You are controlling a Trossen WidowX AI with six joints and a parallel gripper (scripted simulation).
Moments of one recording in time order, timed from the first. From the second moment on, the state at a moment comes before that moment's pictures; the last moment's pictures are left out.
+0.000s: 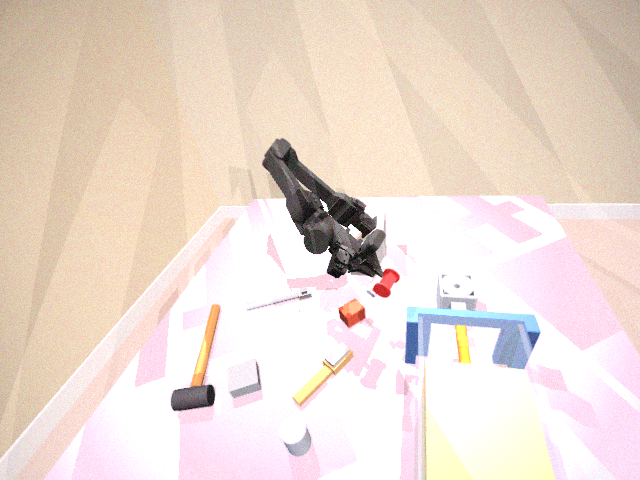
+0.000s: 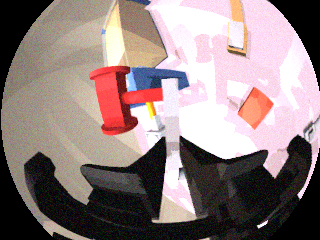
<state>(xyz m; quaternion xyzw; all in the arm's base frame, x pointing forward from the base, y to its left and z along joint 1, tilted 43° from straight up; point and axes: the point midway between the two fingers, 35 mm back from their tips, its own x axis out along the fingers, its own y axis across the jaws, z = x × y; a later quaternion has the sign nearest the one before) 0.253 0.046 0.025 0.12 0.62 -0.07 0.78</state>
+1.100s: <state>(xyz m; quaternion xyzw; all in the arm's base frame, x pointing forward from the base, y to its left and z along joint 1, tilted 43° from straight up) 0.255 0.045 0.028 0.28 0.56 0.14 0.77</state>
